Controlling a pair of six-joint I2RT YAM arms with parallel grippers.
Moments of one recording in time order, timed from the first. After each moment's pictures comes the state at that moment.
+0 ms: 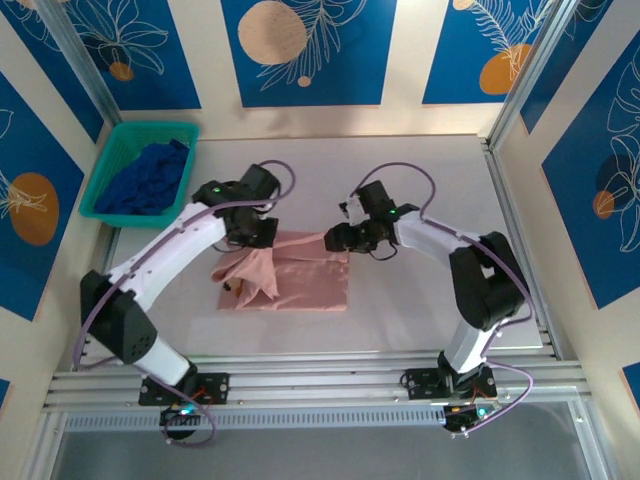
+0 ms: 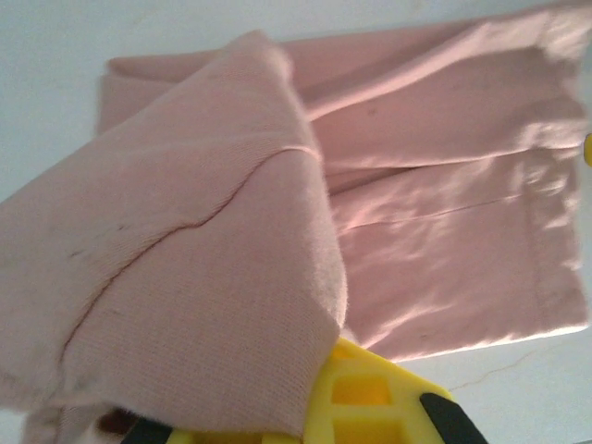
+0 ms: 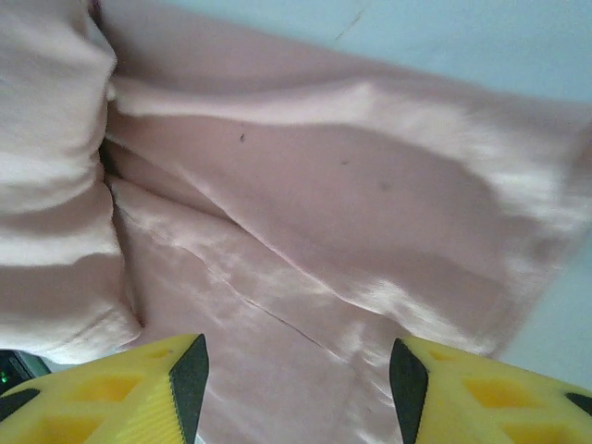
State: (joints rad) left arm -0.63 1.59 1.49 -1.13 -0.07 -0.42; right arm 0.44 1.69 1.10 -0.45 -0.48 0.38
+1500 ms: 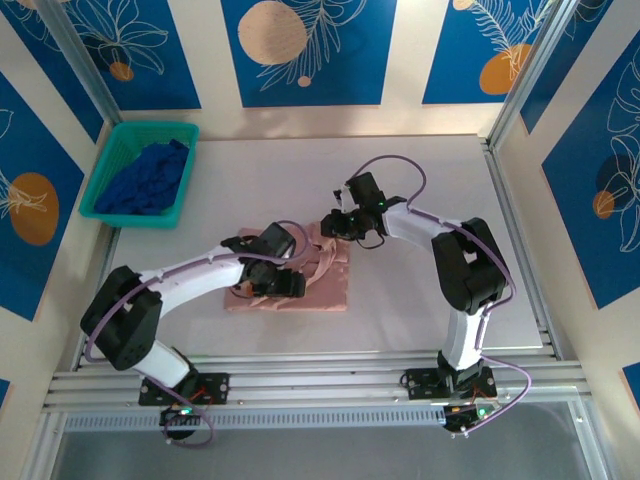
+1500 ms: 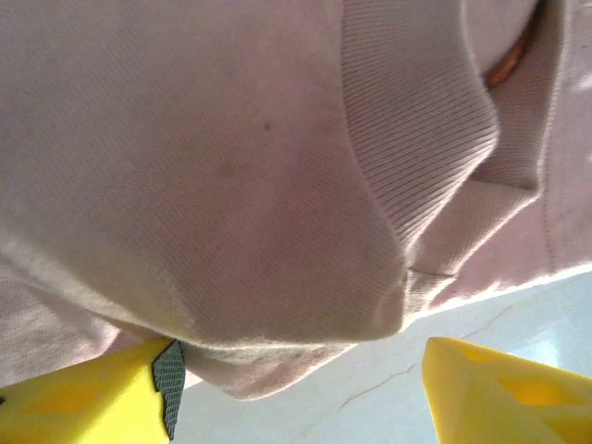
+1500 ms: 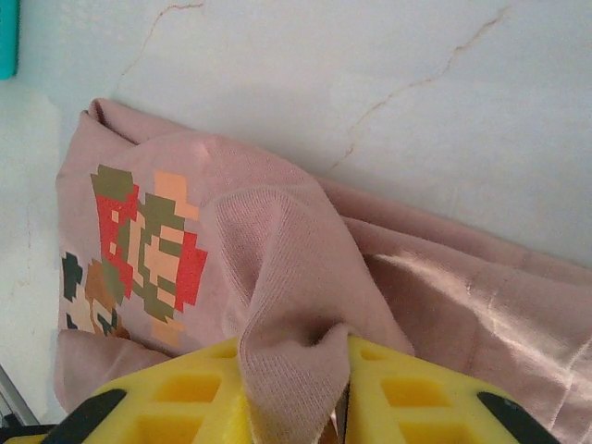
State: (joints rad) left arm -0.74 1.53 0.95 -0.69 0.15 -0.62; right arm 0.47 1.87 1.24 -0.34 -0.44 0.50
